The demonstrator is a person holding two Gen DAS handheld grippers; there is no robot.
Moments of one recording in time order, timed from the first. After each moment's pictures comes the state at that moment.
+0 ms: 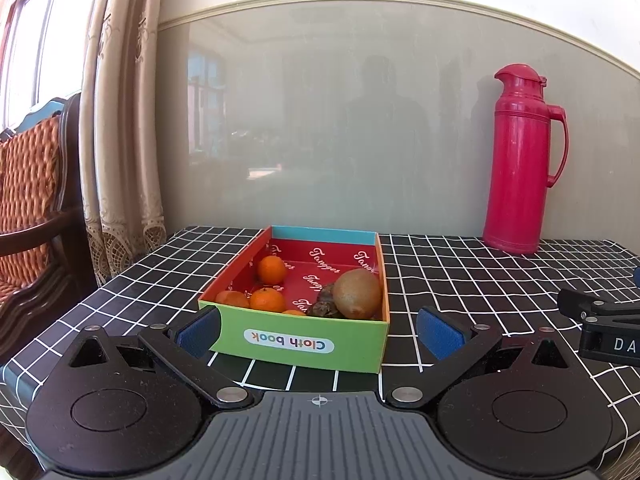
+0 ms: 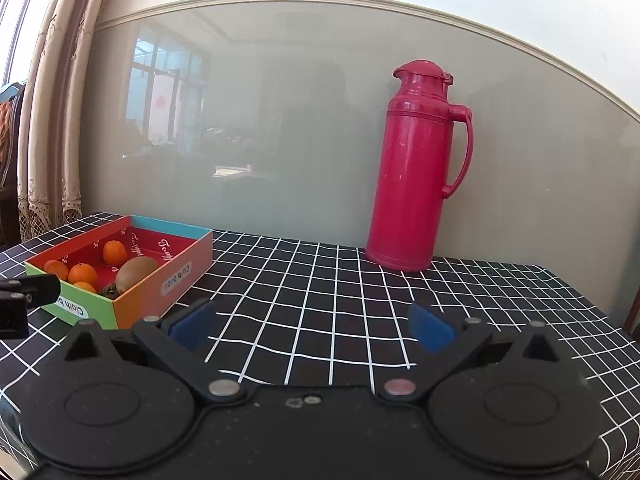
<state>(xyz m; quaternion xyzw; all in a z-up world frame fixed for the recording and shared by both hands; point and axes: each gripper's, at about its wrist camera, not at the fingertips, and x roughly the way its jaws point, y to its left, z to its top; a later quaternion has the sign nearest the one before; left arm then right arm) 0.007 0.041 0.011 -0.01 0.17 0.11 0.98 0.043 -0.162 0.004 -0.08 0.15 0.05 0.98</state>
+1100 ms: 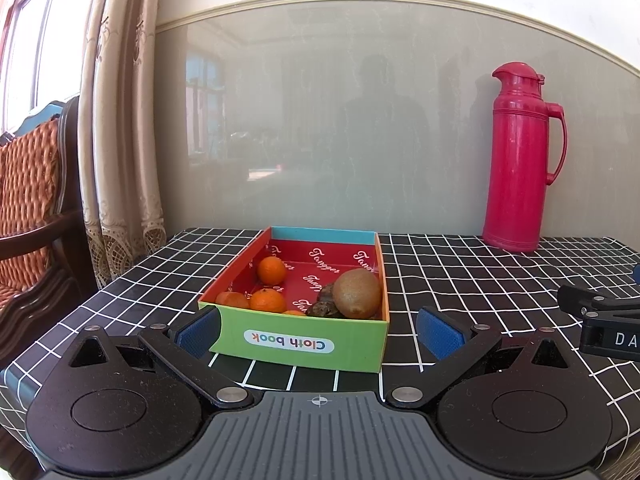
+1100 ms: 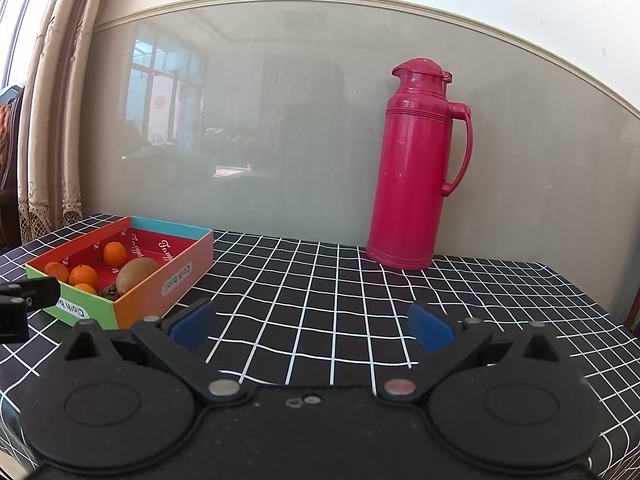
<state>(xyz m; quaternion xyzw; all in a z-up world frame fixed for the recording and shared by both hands) 0.006 0.039 0.011 0.00 0.17 0.11 0.98 0.043 -0.162 0.004 -0.07 0.15 0.05 0.98</state>
